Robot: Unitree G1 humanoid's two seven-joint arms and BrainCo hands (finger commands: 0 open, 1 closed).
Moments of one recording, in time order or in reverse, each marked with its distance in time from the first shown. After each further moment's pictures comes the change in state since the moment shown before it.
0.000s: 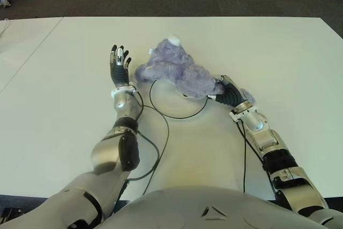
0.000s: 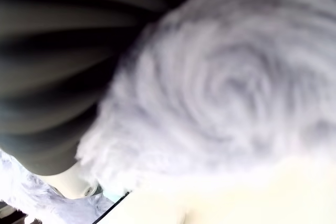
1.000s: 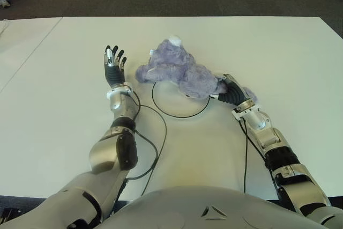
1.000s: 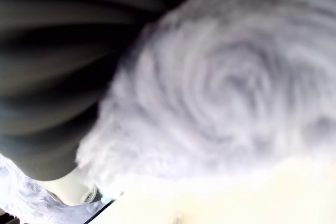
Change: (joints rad) left arm 0.001 0.028 0.011 -0.001 -0.076 0.001 -0.050; right arm -0.028 -0.022 -0.001 0.055 -0.001 -0.024 -0.023
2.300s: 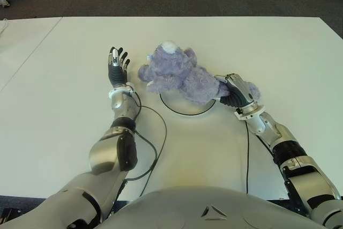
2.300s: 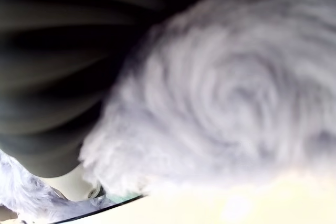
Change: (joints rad) left arm 0.003 -0.008 -0.039 0.001 0.020 0.051 0.024; right arm -0.077 -0.097 0.088 0.160 -0.386 -0.277 -0.488
